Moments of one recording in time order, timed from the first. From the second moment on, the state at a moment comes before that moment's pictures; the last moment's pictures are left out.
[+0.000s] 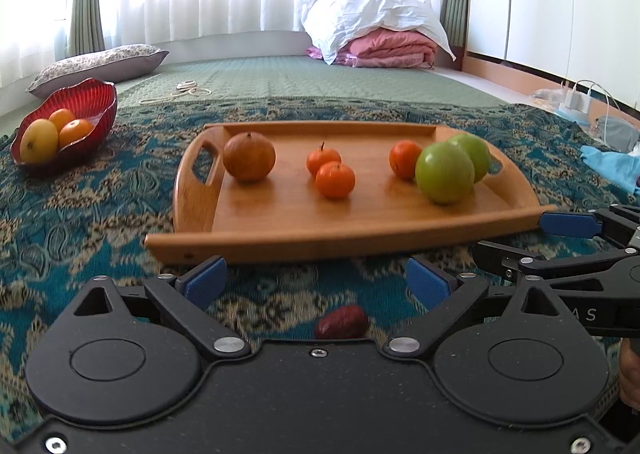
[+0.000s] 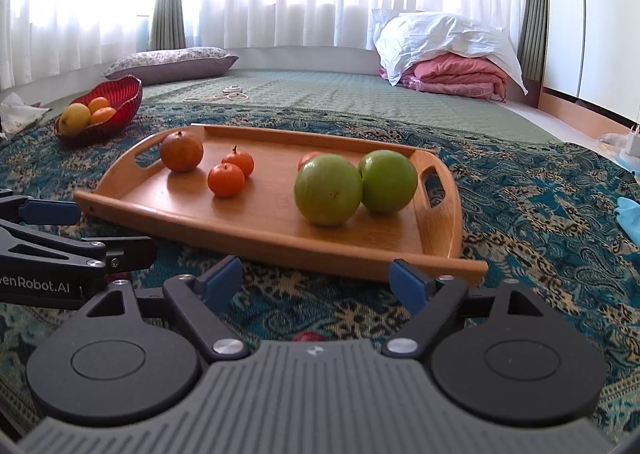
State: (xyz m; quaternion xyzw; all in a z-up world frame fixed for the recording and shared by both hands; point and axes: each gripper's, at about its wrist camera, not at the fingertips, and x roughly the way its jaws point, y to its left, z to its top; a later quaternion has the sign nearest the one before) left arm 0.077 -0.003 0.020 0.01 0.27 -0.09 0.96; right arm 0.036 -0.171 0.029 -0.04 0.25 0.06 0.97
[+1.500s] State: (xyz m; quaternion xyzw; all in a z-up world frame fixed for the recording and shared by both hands) left arm 0.043 -0.024 -0.001 0.03 0.26 -0.08 0.96; right arm -0.008 -0.148 0.003 -0.06 0.23 0.04 0.97
